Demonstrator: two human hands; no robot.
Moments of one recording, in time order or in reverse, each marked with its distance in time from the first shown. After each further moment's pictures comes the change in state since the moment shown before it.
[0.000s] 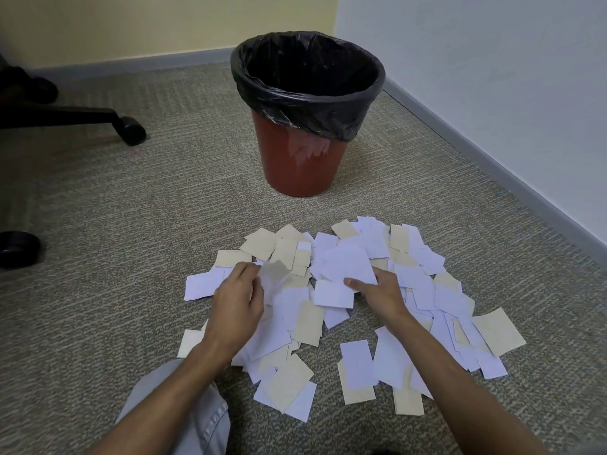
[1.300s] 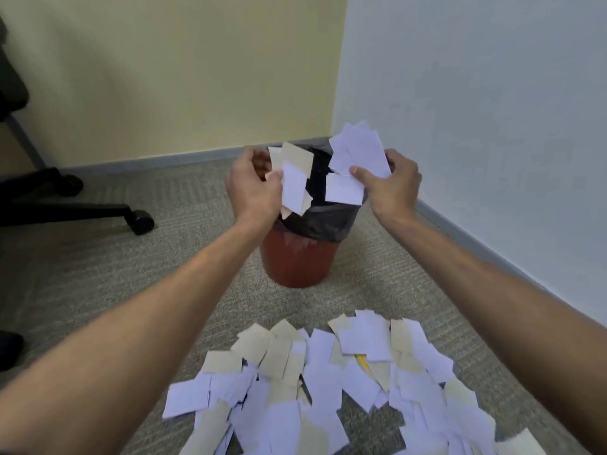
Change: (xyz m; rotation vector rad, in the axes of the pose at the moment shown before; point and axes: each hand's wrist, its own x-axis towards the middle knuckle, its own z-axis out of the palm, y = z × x) left_hand 0.267 0.133 -0.102 -0.532 0.534 -0.150; right_hand 0.106 -0.306 -0.025 -0.105 0.440 -0.710
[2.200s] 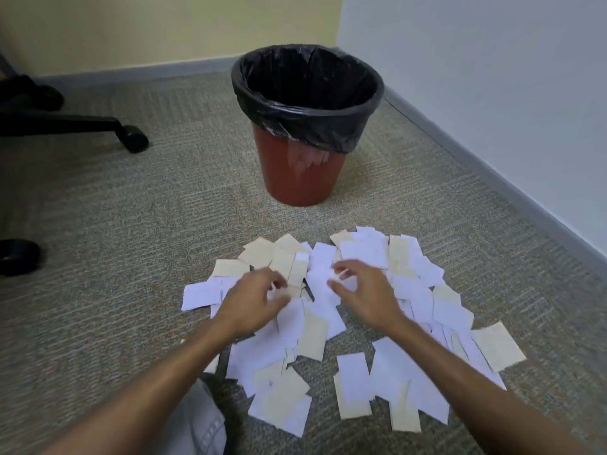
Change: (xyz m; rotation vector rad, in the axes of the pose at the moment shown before) left_hand -0.207 -0.145 -0.097 0.547 -0.961 -0.093; right_hand -0.257 0.119 -0.038 -0.351 -0.716 0.147
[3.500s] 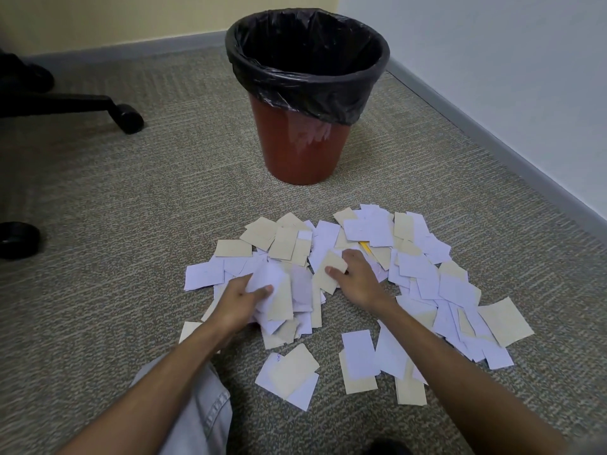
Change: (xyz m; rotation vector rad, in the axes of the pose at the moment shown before) left_hand -0.028 -0.033 0.031 -0.757 0.055 -0.401; right_hand 0.012 0.029 0.050 0.115 -0.197 0.266
